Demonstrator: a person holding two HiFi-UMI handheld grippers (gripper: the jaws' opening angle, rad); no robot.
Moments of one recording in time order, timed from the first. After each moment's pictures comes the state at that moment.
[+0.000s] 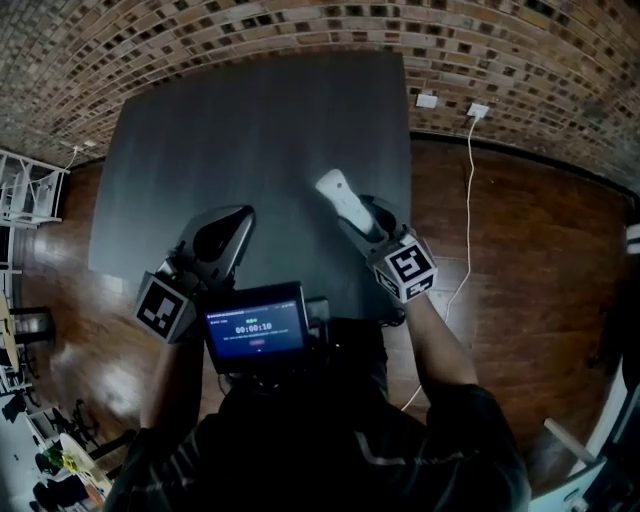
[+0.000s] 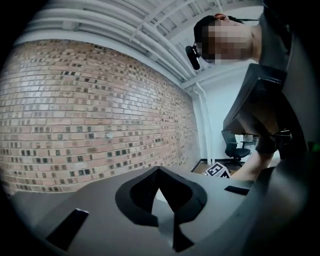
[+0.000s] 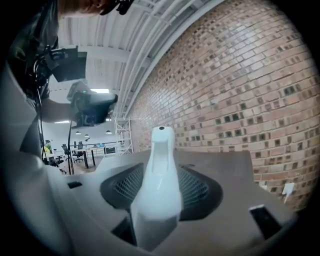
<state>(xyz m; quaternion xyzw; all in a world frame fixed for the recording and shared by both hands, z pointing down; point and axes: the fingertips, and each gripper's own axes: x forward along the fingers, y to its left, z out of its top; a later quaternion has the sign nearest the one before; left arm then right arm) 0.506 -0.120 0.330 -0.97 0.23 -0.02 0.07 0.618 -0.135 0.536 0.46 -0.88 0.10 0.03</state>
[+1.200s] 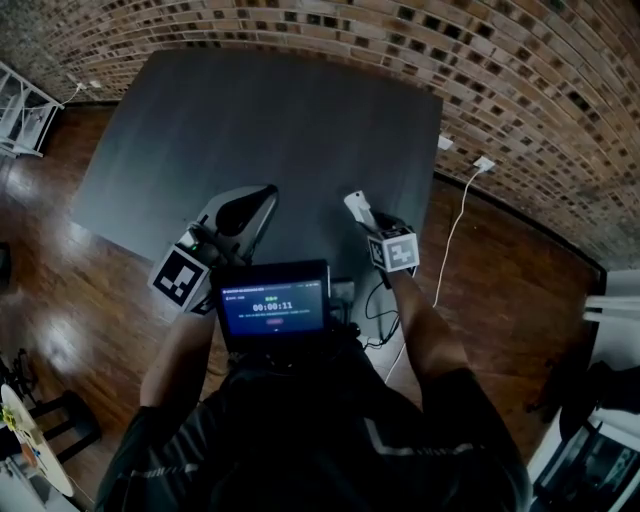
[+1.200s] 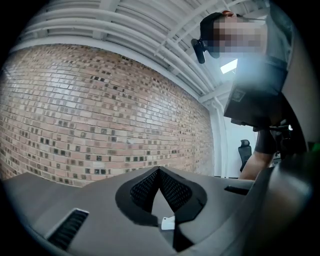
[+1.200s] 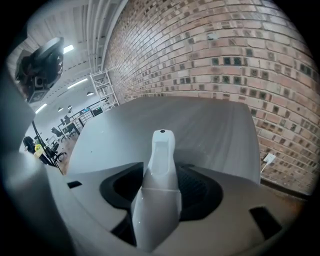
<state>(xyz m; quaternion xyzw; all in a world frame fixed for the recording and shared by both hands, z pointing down) 0.431 -0.172 0.315 -0.95 0.31 0.06 0.02 0.605 -0.201 0.645 0.45 -0.80 0.27 0.30</state>
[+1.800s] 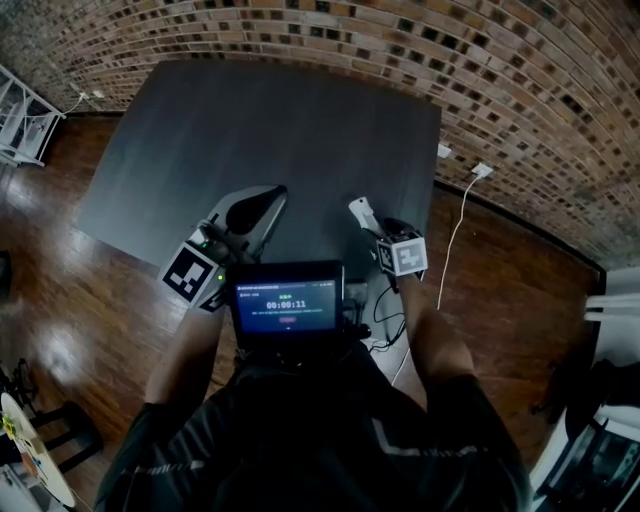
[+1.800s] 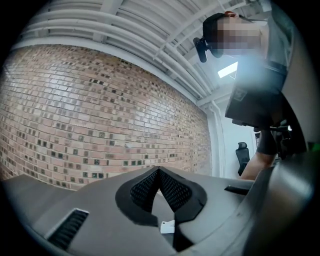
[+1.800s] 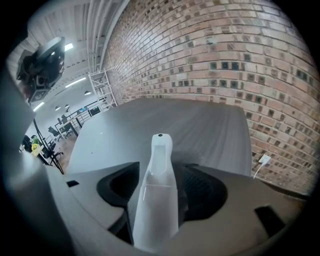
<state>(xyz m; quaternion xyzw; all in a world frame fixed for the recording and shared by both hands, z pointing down) 0.423 -0.172 0.301 -0.95 0.30 0.08 0.02 0.604 -0.193 0.610 0.46 -0.78 0.28 0.31</state>
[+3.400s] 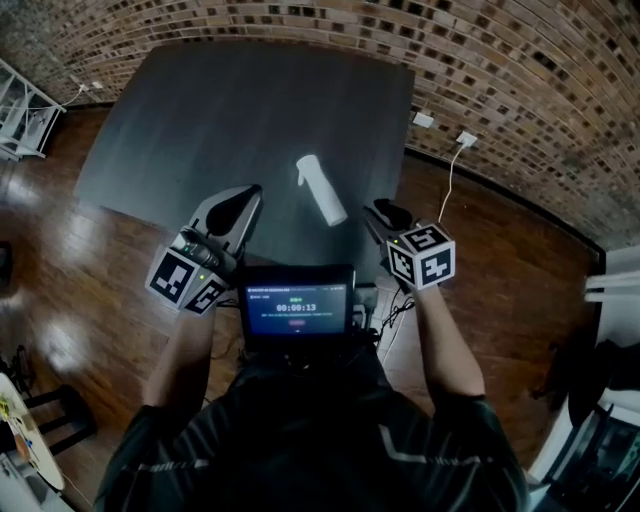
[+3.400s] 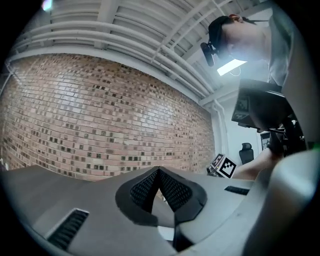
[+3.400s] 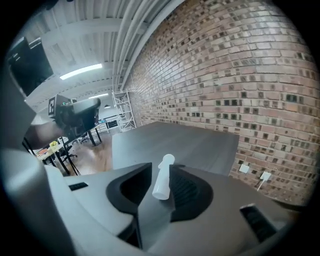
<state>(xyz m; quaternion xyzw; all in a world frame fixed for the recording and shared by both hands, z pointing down) 0.454 -0.021 0.317 -0.94 0.33 0.08 -0.01 0.635 -0.038 0.485 0.43 -0.86 0.20 0.21</state>
